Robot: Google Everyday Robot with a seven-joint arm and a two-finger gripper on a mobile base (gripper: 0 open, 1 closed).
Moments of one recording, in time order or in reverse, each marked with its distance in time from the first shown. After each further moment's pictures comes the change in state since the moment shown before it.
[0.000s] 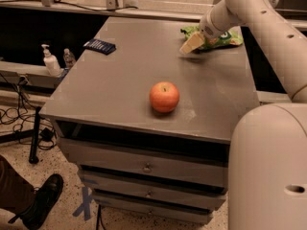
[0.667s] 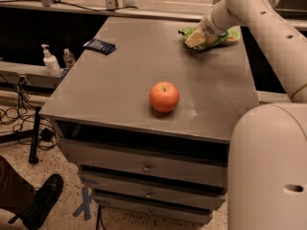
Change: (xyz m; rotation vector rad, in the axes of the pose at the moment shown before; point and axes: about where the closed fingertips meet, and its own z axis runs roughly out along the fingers) arm 0.001 -0.014 0.001 0.045 -0.003 -0.044
